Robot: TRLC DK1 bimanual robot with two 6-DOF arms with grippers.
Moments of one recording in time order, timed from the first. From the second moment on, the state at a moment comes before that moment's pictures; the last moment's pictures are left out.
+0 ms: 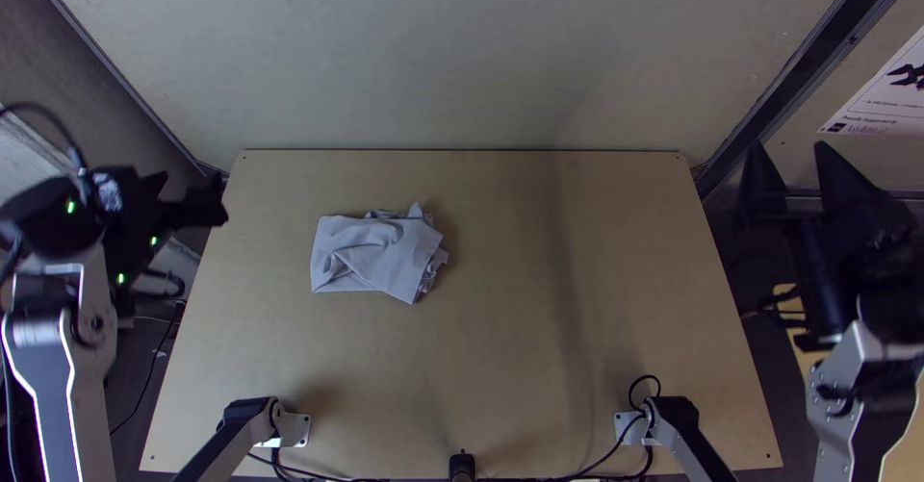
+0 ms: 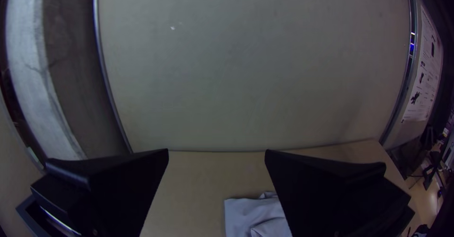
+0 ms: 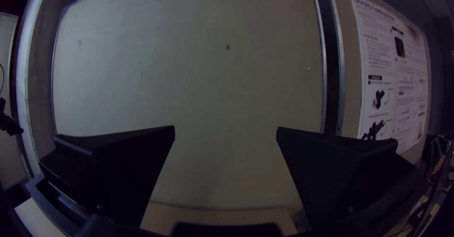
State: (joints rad) left arm 0.16 0.88 1.48 -0.80 0.05 0.06; right arm 0.03 0.75 1.34 -0.36 -0.01 0.01
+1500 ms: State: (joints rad) left arm 0.23 0.01 0.07 0.00 0.05 0.06; right arm 0.00 0.00 0.04 0.06 0.00 -0.03
